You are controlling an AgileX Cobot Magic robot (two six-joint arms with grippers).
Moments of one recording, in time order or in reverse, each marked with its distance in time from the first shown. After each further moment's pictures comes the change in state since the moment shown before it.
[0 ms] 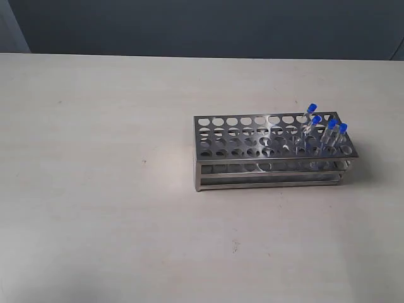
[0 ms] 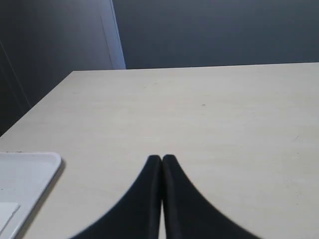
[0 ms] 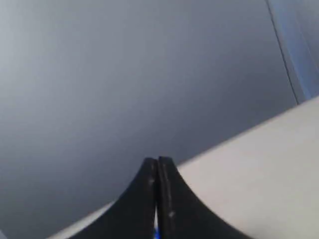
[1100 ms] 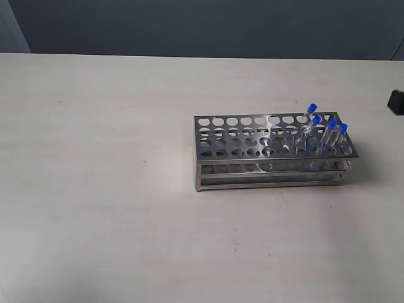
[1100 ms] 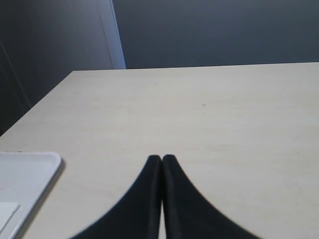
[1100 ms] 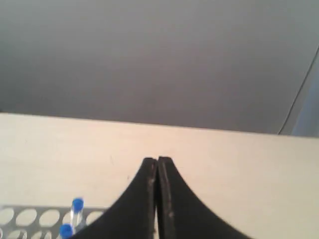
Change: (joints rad) left arm 0.000 0.000 0.000 0.000 0.000 0.000; right arm 0.000 1.015 -0.347 -0.729 -0.378 0.127
